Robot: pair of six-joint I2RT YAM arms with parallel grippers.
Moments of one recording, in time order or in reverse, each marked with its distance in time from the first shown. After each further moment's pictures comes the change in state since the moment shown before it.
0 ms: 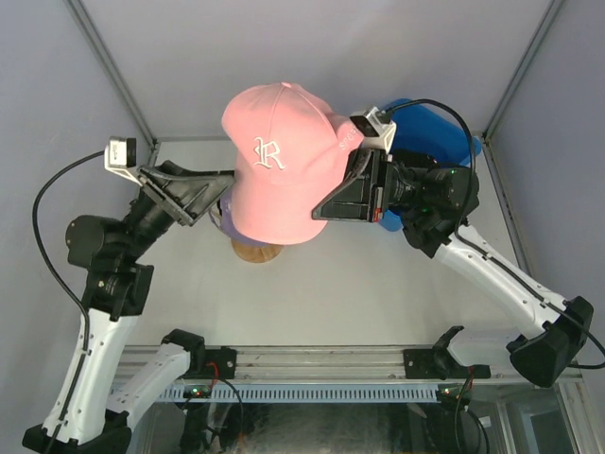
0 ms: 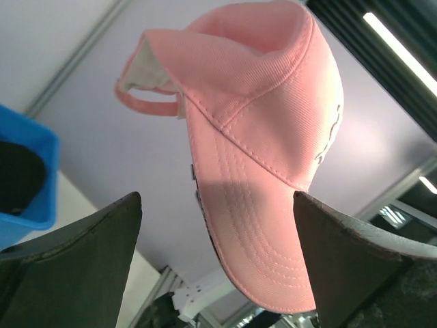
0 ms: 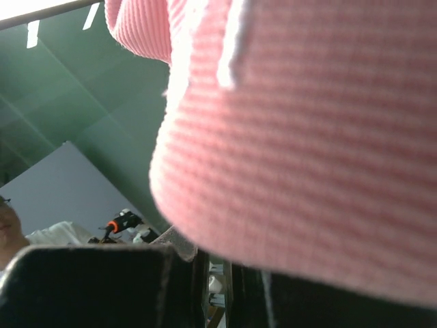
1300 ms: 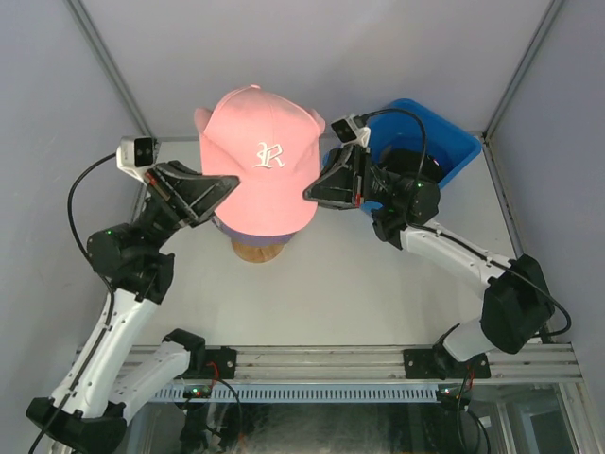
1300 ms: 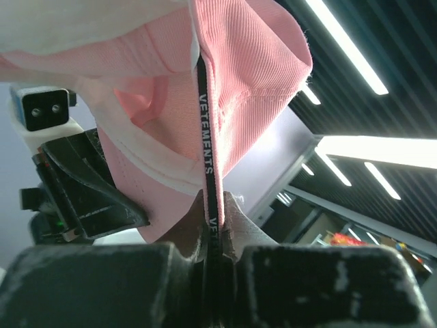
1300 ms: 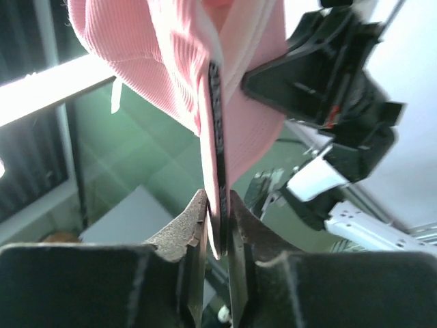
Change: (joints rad) left arm -0.060 0.038 -0.179 0.646 0.056 -0.441; right arm -0.007 0.238 -0.101 0.571 0.133 0.427
